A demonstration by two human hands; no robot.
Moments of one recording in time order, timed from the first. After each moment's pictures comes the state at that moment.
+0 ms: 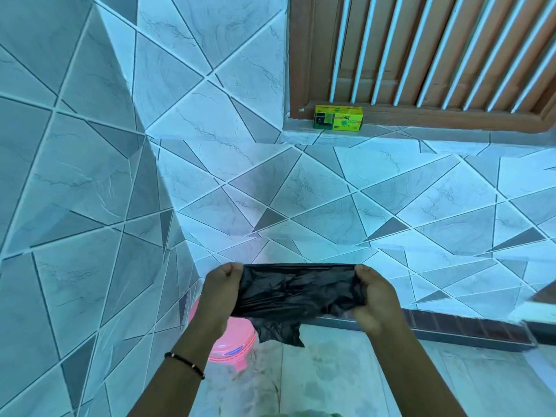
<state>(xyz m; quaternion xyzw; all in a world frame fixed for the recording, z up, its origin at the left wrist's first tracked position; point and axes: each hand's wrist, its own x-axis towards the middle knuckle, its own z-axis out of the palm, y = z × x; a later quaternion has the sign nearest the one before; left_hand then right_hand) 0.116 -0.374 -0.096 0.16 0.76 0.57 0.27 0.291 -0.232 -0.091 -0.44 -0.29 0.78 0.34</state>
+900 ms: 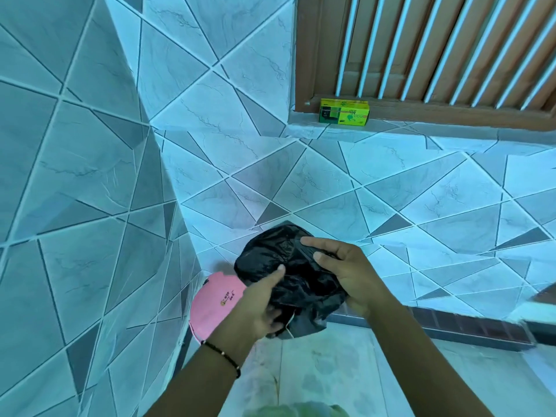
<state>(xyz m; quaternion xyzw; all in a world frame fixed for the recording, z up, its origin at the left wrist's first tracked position) 0.156 -0.353 -0.103 -0.07 0.58 0.58 0.57 0.269 -0.241 -0.062 -0.29 -0.61 0.72 0.18</state>
